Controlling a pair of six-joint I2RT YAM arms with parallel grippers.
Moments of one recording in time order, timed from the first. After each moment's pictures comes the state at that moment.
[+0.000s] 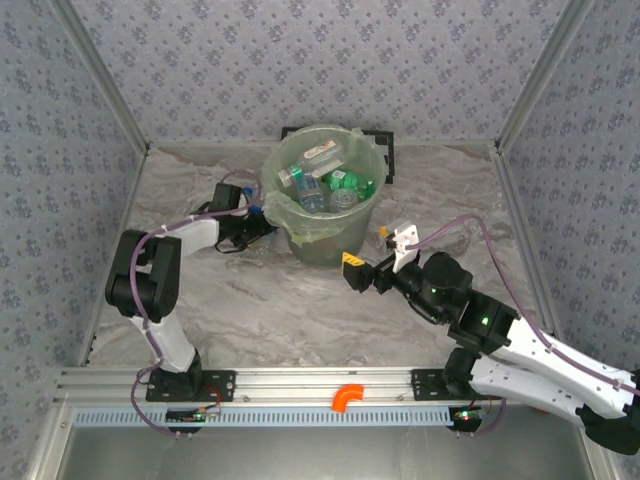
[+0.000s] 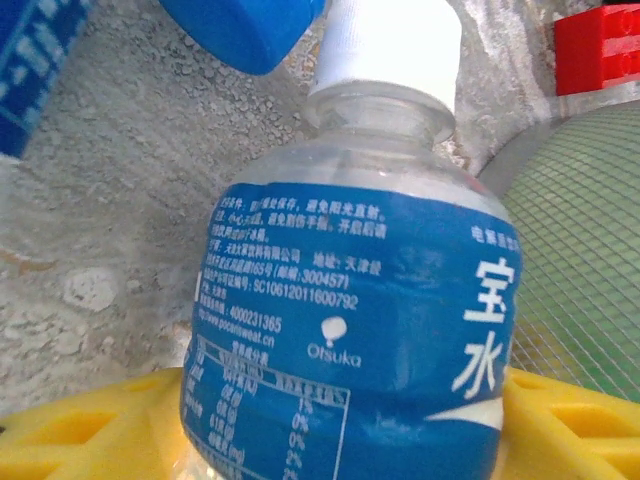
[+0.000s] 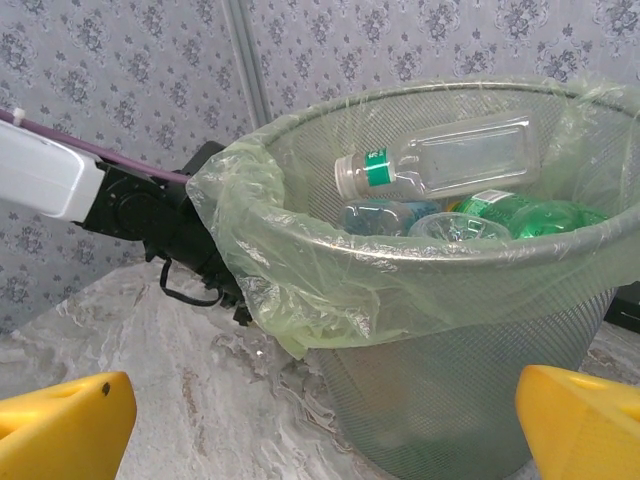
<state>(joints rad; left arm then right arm) -0.25 1.76 1.02 -0.23 0.34 -0.67 1.01 0.69 0.73 -0.17 0.30 0.18</state>
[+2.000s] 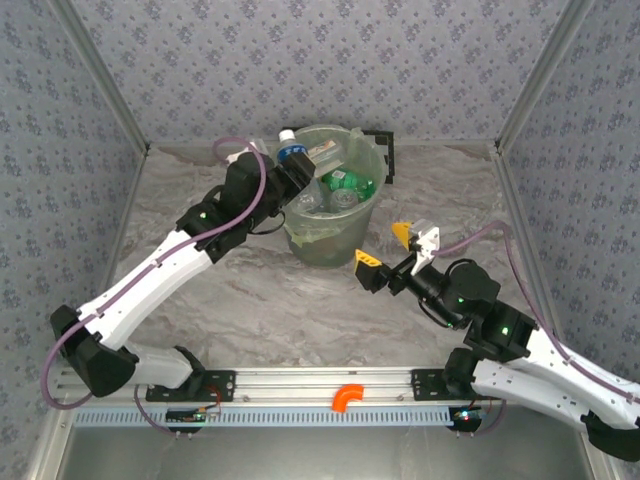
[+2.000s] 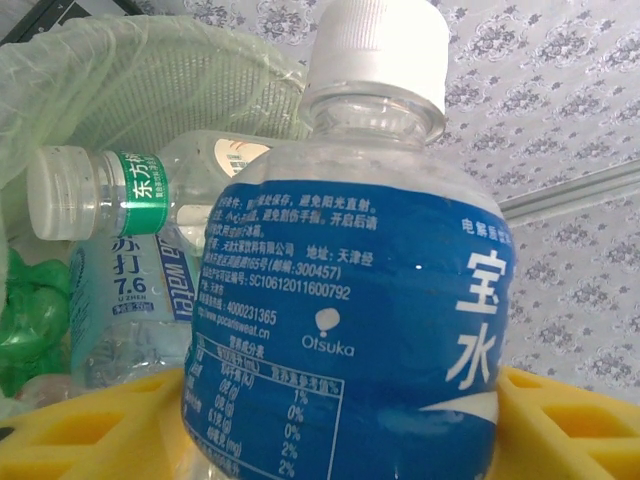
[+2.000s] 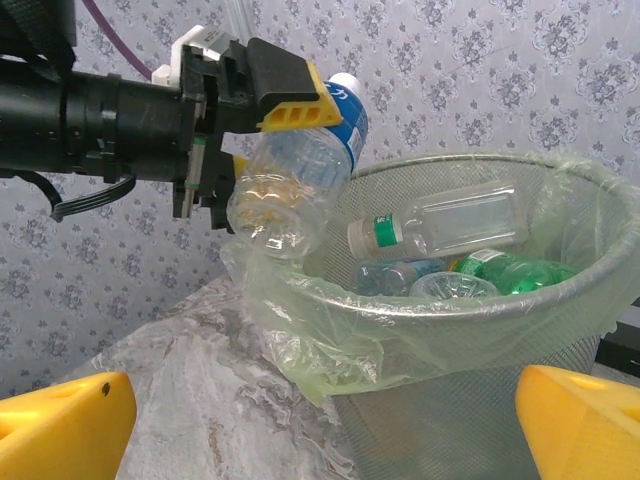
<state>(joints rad) -0.76 1.33 1.40 -0.41 -0.24 -1.15 1.02 0.59 0.73 -0.15 0.30 0.18</state>
